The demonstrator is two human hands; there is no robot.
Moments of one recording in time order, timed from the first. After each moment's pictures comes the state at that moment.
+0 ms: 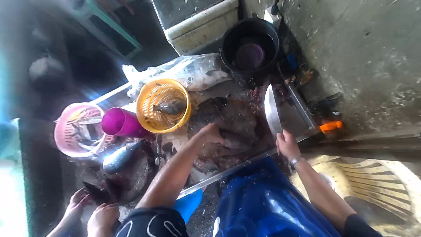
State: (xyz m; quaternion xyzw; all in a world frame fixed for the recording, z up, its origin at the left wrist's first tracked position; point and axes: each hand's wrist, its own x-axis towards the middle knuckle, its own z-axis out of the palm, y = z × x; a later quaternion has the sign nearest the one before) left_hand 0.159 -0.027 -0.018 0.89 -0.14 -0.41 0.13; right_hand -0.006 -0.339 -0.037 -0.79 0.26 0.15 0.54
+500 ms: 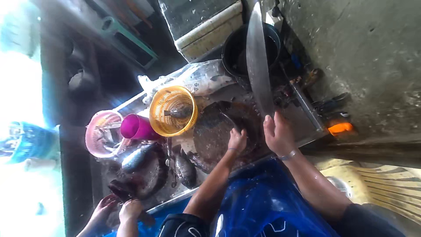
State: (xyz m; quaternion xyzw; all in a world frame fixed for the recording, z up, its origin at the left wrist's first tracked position) left_hand 0.093 -0.128 -0.058 0.91 0.10 -0.27 0.30; right_hand 0.035 -0.295 0.067 -0.88 0.05 -0.18 0.44
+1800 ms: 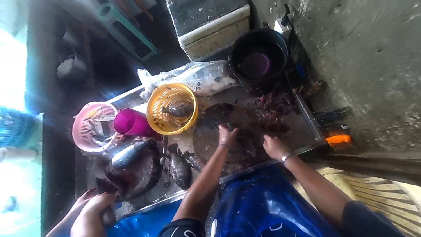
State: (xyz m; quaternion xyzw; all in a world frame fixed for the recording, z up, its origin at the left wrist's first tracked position) left_hand 0.136 -0.088 -0.053 0.86 0.17 -0.22 0.43; right_hand 0.064 -0.304 0.002 -0.90 0.06 0.33 0.27
